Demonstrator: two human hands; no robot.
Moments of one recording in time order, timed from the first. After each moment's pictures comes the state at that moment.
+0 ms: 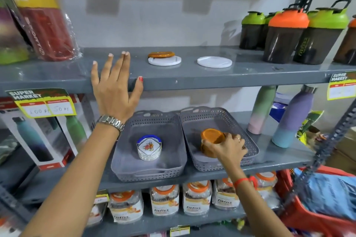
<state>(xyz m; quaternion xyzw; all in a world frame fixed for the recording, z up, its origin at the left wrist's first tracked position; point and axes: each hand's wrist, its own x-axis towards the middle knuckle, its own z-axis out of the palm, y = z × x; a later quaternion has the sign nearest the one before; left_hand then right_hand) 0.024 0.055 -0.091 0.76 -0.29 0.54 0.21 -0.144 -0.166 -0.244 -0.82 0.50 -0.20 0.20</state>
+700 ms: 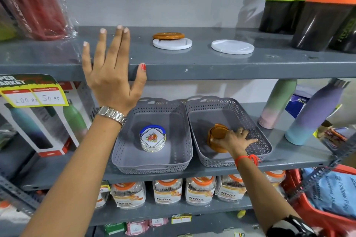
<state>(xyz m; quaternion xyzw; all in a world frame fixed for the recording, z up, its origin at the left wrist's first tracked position) 0.038 0.047 -0.098 0.74 -0.25 0.60 0.20 -0.095 -0.222 -0.281 -0.86 0.49 0.04 0.09</state>
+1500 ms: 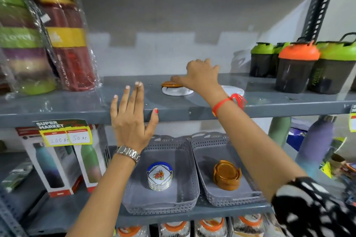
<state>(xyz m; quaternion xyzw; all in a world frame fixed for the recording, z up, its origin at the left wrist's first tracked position) 0.022 0.052 -0.091 0.77 -0.26 0.55 0.21 -0.033 -0.110 0.027 -0.93 0.23 -0.28 0.03</state>
